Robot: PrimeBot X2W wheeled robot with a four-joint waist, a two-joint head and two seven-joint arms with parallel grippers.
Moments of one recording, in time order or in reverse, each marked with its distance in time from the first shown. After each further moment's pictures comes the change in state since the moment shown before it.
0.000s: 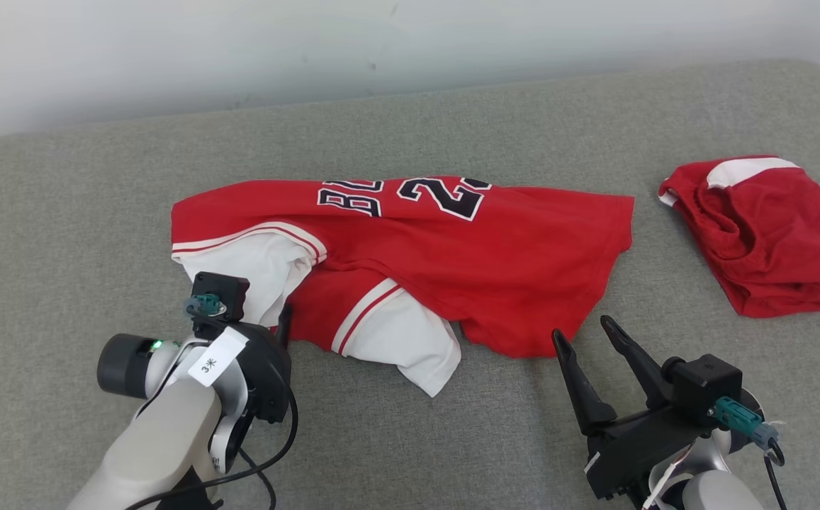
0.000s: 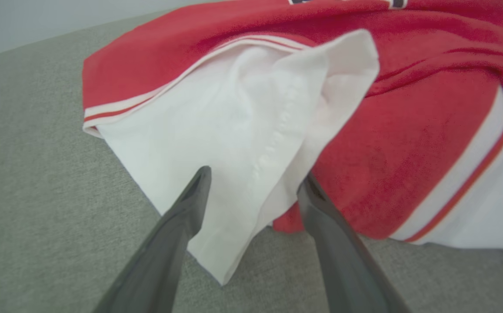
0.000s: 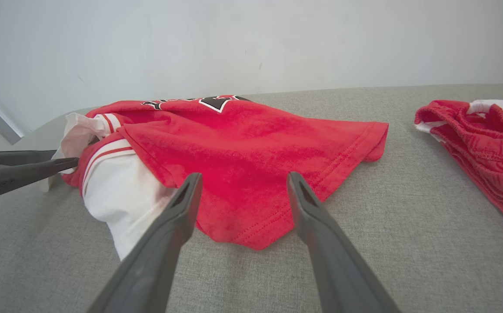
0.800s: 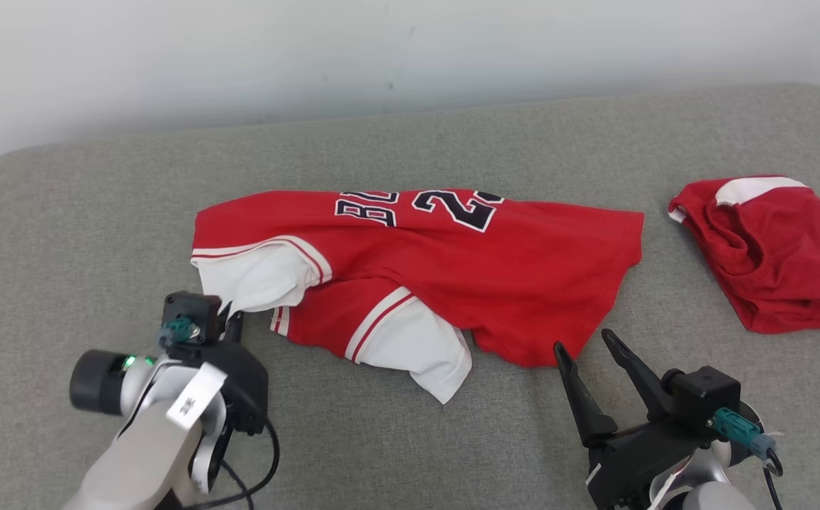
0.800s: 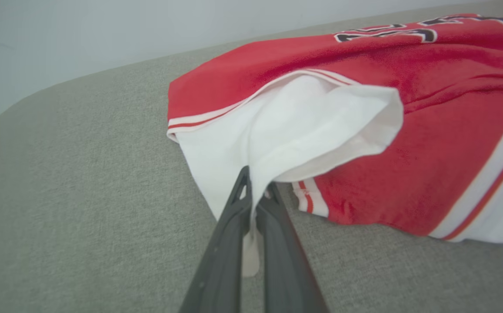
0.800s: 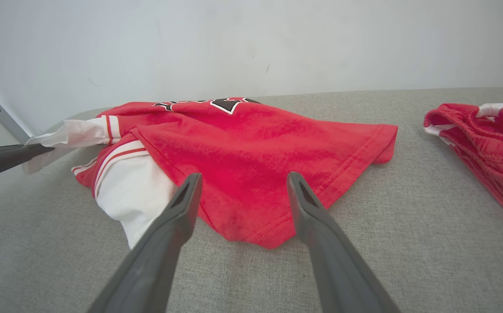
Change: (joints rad) left arm 0.037 0.042 -0.007 -0.011 0.004 0.055 -0.113; right arm 0.017 0.000 -0.001 0.015 0.002 0.000 -0.008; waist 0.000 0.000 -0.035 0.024
